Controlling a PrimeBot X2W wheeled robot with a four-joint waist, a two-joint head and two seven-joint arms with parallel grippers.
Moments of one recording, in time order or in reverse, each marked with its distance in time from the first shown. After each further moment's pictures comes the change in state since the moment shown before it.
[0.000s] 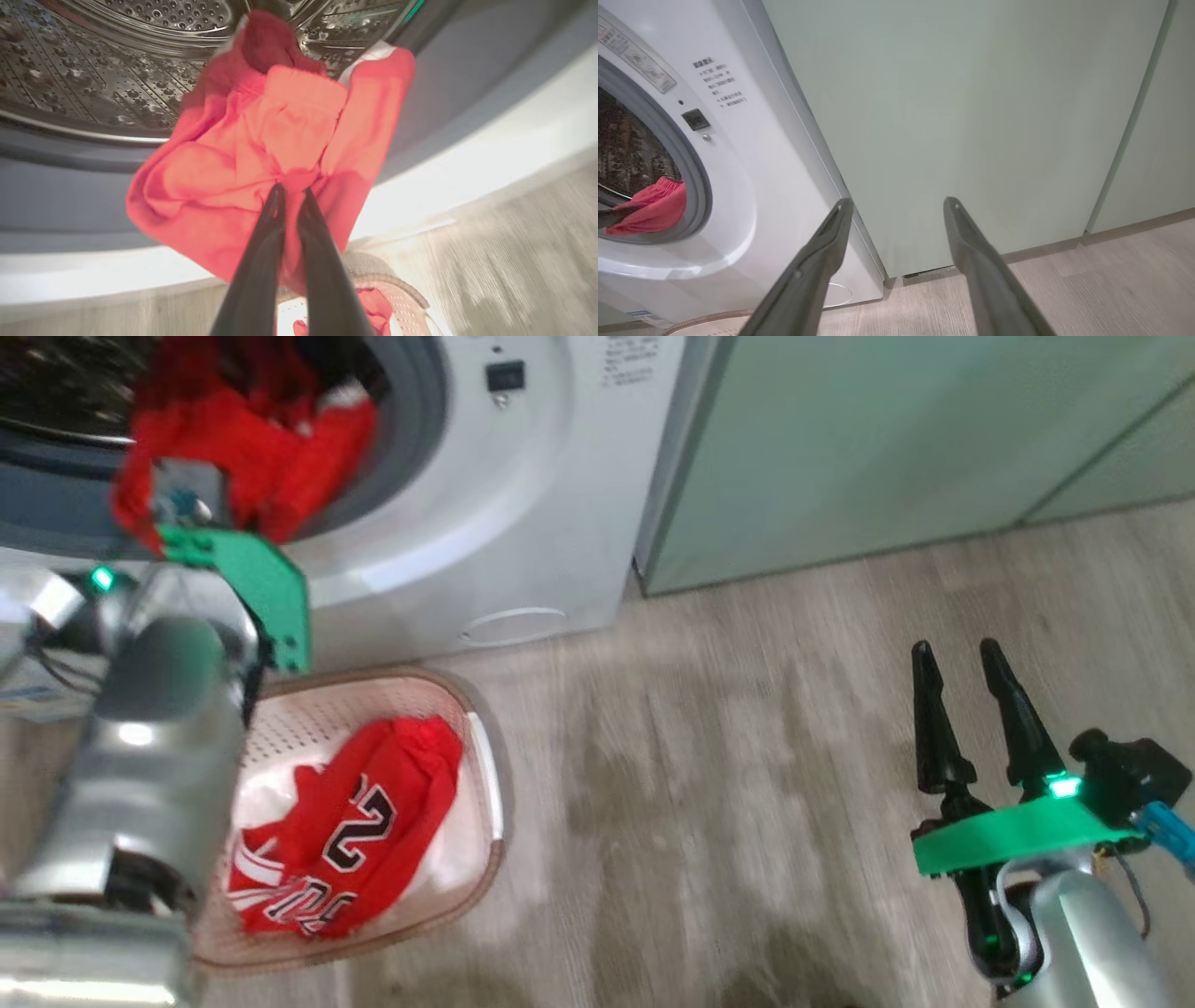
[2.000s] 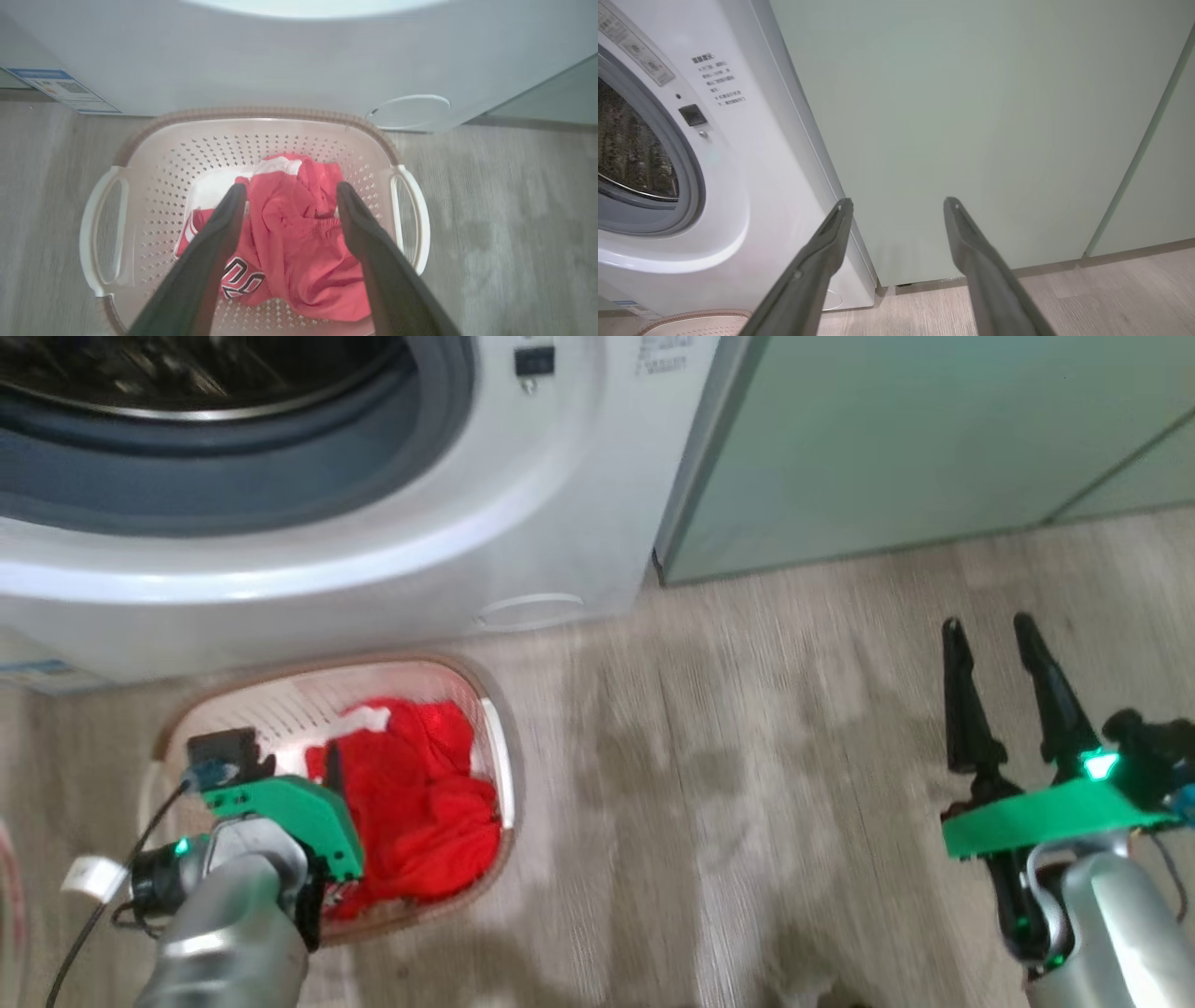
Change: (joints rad) left arm 0.364 -0.066 0.063 0.025 -0.247 -0.026 -0.171; right arm -0.029 -0.054 -0.012 -0.020 -0.009 0.000 0.000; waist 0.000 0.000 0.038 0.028
